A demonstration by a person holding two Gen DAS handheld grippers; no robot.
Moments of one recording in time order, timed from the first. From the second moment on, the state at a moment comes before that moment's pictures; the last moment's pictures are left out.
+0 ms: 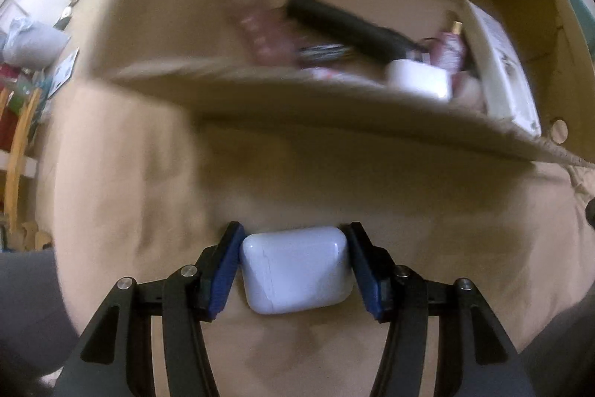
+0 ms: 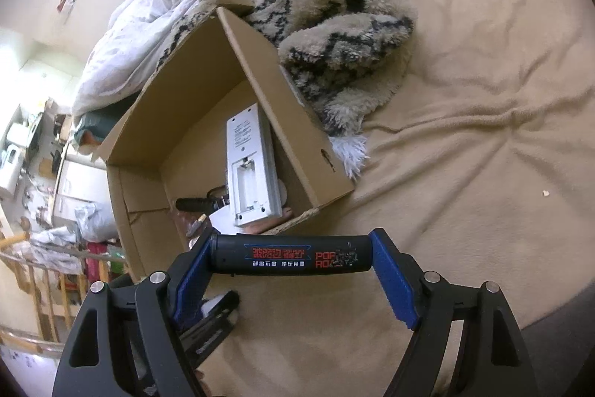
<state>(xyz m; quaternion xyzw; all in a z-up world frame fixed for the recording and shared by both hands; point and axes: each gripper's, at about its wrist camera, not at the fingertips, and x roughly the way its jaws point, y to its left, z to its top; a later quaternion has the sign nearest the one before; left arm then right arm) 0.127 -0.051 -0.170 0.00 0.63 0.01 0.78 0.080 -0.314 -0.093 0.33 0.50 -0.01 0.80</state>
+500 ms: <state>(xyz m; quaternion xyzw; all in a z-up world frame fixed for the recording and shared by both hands) 0.106 -0.006 -0.052 -0.01 0.51 0.00 0.86 0.086 -0.281 -0.065 0.23 0.48 0.02 0.85</state>
